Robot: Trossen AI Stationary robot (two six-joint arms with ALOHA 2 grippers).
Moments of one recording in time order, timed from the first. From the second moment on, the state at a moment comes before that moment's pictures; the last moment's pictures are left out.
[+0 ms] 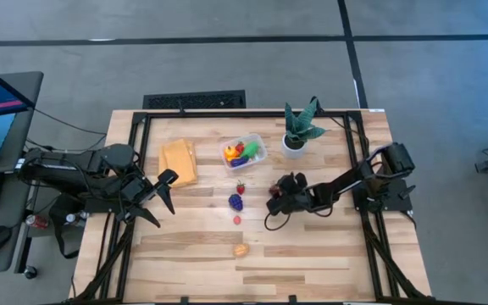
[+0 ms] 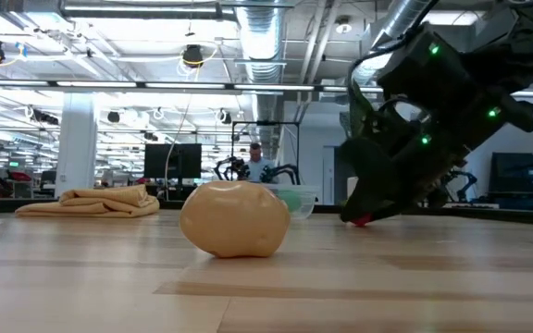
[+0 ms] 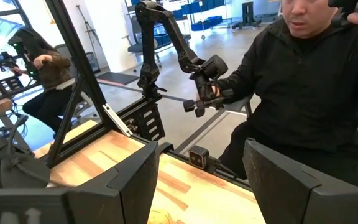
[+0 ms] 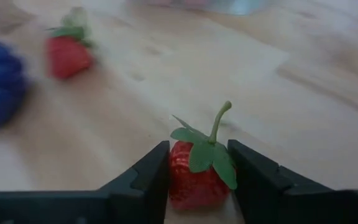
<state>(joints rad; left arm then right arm) -0.09 0.64 0.67 -0.17 0.74 0.32 0.24 1.77 0.60 0.25 0.63 0.84</state>
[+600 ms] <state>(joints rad) -0.09 0.64 0.67 -0.17 0.73 0.32 0.26 1.77 0.60 0.64 0.65 0.48</state>
